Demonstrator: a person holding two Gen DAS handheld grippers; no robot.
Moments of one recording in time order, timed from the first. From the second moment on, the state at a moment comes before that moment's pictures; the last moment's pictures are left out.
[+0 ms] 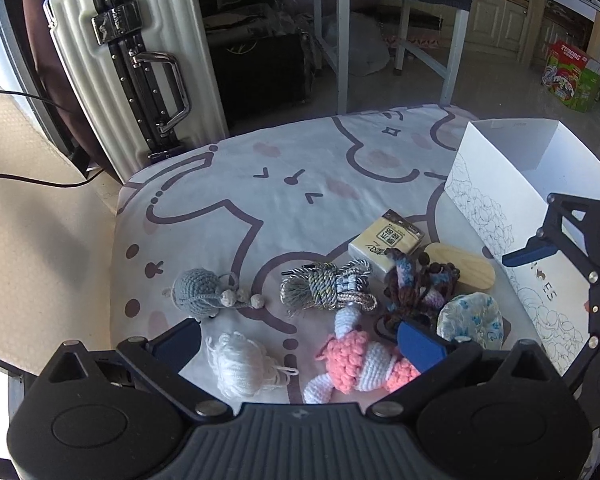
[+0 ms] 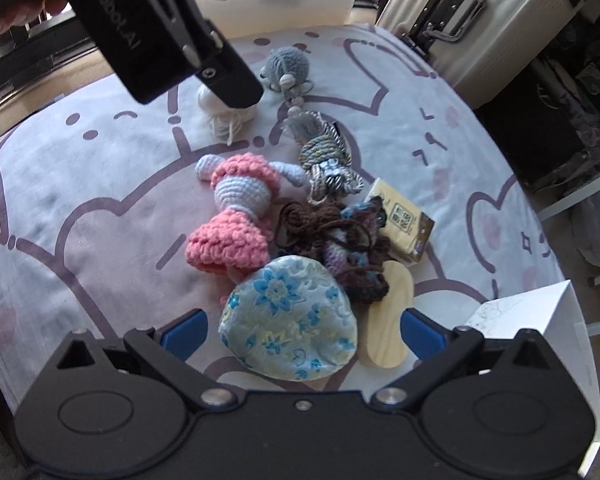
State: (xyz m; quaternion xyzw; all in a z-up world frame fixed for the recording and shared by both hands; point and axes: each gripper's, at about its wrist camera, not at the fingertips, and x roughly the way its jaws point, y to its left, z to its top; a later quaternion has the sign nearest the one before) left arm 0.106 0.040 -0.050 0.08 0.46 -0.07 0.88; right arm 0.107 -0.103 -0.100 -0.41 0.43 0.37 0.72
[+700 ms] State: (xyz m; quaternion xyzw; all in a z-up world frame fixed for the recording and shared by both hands) left arm 0.096 0.012 -0.108 0.14 0.48 -0.19 0.84; right arm 0.120 -0.110 -0.150 -0.41 0.49 0.36 0.68
